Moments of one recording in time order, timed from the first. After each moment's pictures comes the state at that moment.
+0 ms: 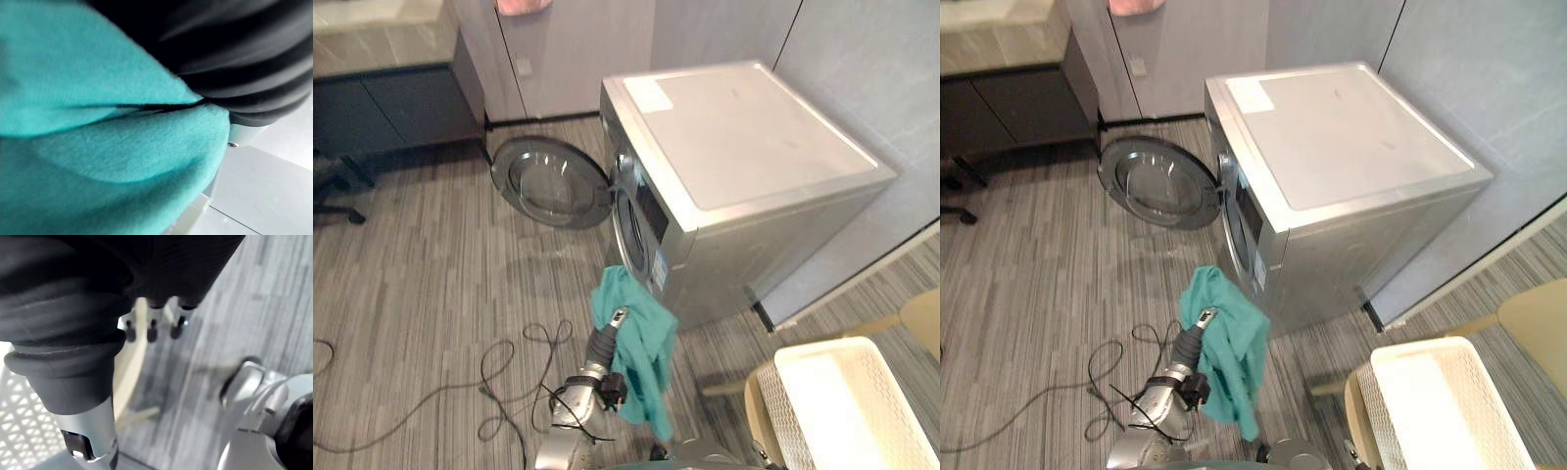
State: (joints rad) left arm 0.24 -0.03 -0.32 0.05 -0.31 -0.08 0.00; right arm 0.24 0.09 -0.52 0.90 0.51 -0.06 -0.14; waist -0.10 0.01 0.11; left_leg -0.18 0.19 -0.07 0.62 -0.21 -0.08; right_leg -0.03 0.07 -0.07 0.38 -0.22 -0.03
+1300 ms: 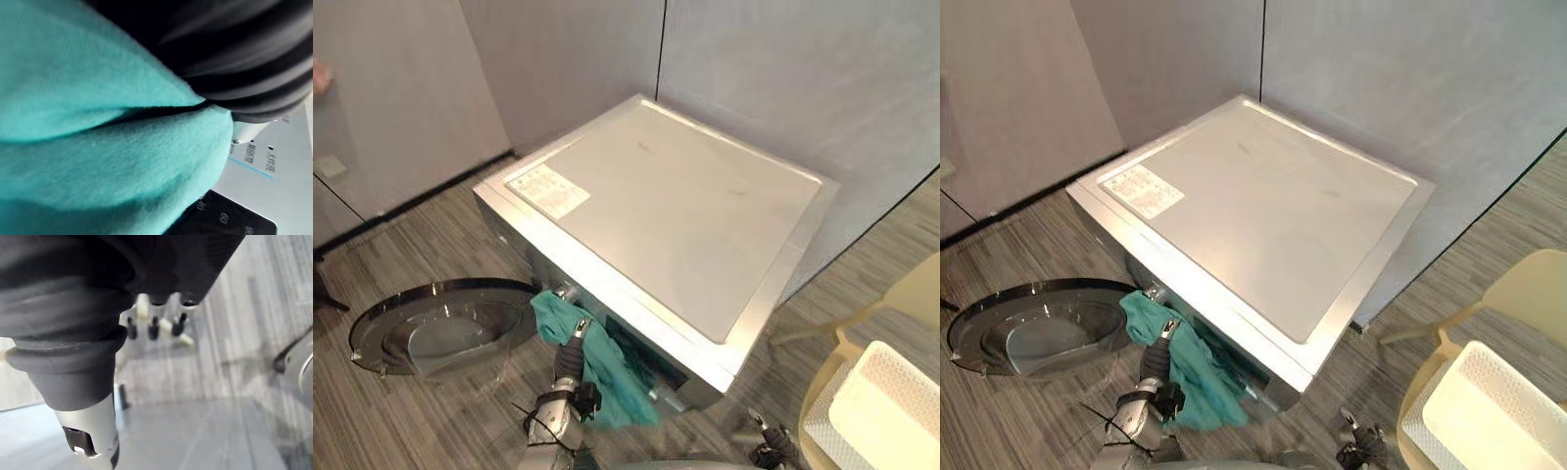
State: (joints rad) left arm 0.34 0.00 -0.19 0.08 -0.34 -0.10 0.08; right arm 0.18 0.08 -0.42 0.77 0.43 -0.07 -0.15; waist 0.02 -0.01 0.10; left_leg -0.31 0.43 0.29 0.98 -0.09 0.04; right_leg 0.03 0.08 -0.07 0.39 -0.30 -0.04
